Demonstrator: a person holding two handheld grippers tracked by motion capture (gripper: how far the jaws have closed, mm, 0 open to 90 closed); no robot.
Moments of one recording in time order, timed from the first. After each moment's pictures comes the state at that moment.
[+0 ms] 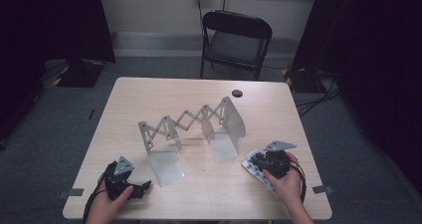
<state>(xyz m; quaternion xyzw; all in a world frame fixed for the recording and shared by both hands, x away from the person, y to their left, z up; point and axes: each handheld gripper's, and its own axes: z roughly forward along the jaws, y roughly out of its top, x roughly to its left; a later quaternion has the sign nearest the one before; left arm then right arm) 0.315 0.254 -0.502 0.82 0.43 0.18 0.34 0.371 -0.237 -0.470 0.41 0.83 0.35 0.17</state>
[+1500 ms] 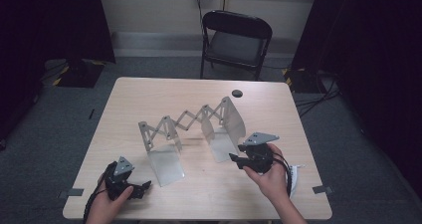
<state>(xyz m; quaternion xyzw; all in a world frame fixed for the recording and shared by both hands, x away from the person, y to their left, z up) 0.315 0.254 -0.502 0.82 0.43 0.18 0.34 0.362 -0.167 -0.408 0.35 0.84 0.38 0.17</state>
